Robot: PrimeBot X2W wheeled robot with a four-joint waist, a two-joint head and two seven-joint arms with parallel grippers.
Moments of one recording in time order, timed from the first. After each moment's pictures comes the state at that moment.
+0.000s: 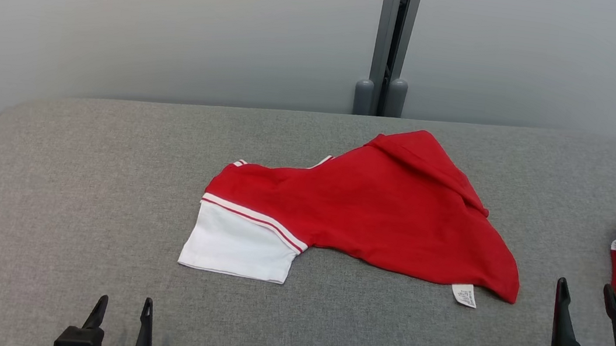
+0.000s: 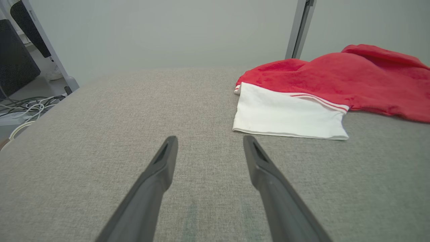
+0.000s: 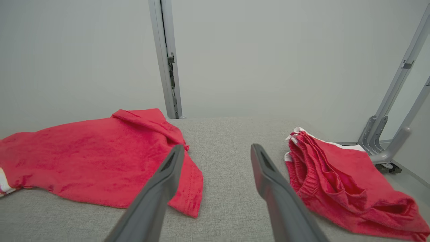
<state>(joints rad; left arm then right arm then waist) 0.04 0.05 -0.08 0.44 -0.15 0.11 -0.26 -0.14 -0.05 -0.20 0.44 0.01 0.13 -0.26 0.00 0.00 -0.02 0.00</state>
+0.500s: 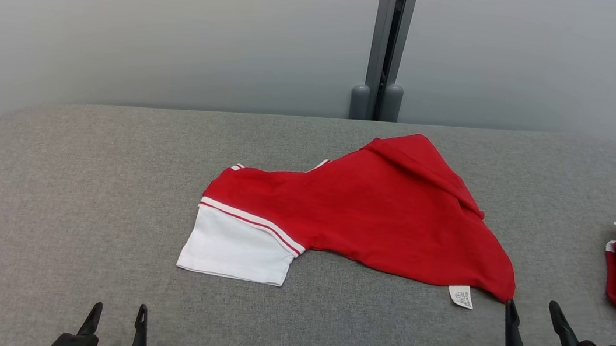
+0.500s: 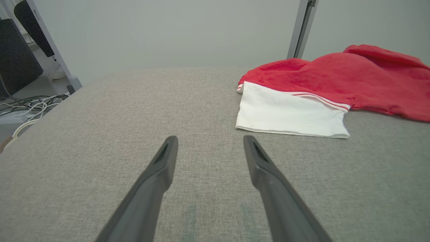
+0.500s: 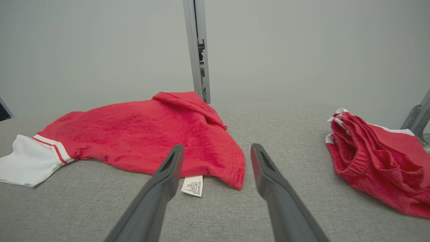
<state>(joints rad) 0.06 0.05 -0.06 0.43 -0.14 0.10 -0.26 -0.06 -0.05 -0.05 0.41 0.10 0.13 -0.26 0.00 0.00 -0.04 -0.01</state>
